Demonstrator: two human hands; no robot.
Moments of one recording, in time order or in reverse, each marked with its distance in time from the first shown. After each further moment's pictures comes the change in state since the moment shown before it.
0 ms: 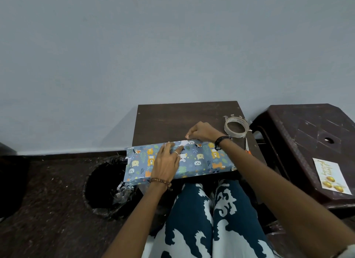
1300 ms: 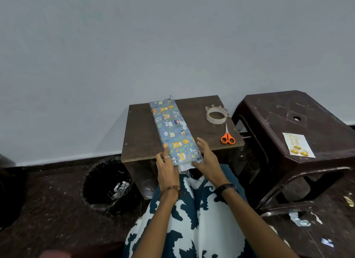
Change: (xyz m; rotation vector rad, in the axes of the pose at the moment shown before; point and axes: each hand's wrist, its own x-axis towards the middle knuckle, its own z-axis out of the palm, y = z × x) left_hand -0.080 0.085 0.007 -0.270 0.023 -0.495; right_hand -0.146 0.067 0.113 0.455 0.493 -0.154
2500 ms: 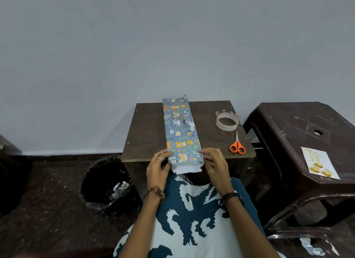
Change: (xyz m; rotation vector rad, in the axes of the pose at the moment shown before) left_hand 0.028 -0.037 -0.010 -0.377 0.064 0.117; right_hand 0.016 0.032 0.002 0.020 0.156 -0.225
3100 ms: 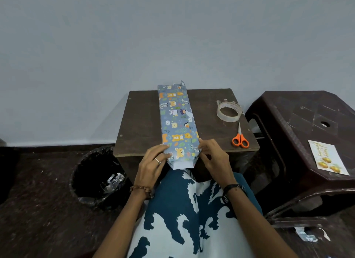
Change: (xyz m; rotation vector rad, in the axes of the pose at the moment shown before) left_hand 0.015 -0.041 -0.008 0.191 -0.038 0.587; right_hand 0.017 0.013 0.003 -0.300 -0.067 -0.197
